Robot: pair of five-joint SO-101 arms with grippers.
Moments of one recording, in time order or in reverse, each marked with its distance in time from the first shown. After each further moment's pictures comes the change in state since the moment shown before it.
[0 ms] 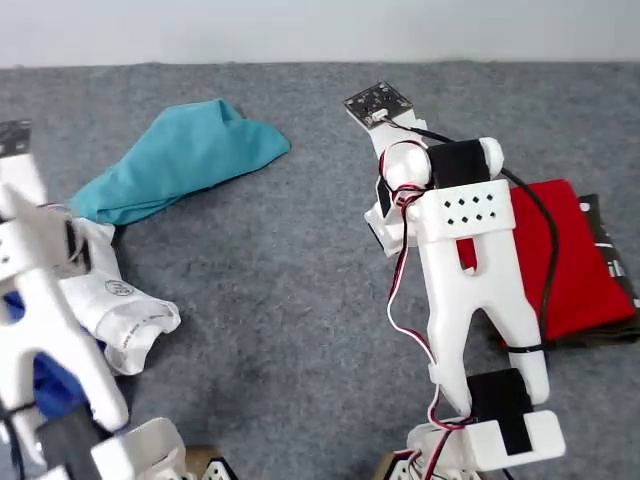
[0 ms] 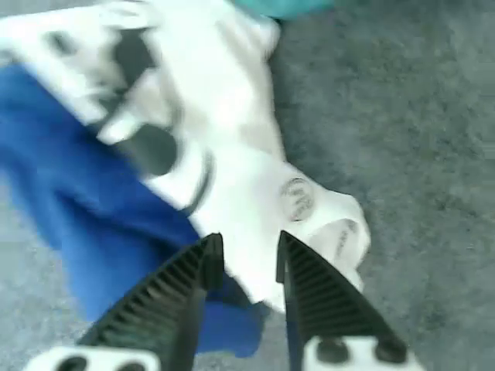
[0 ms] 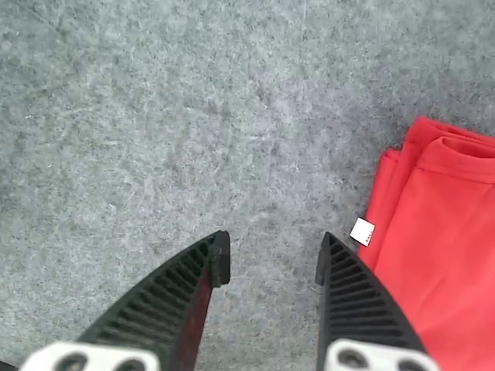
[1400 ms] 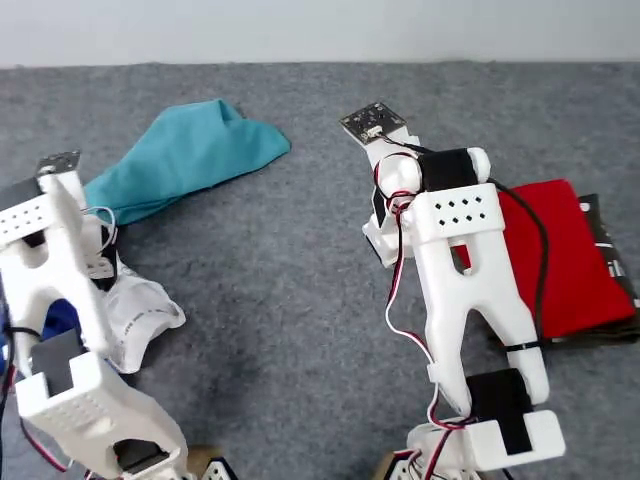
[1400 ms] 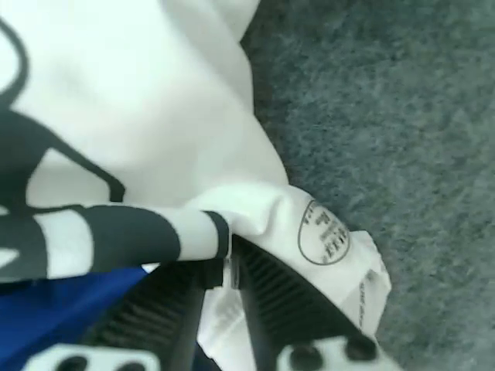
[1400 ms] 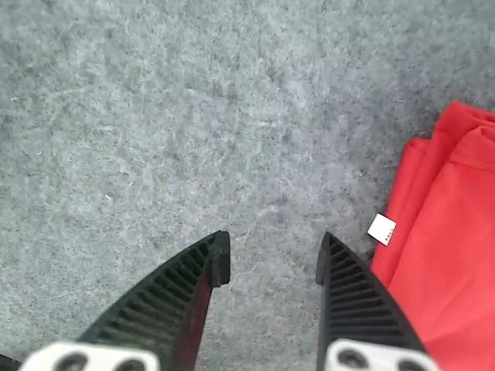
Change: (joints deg) left arm 6.2 26.6 0.9 -9.5 2.8; right arm -0.1 0.0 8.1 -4.1 0.0
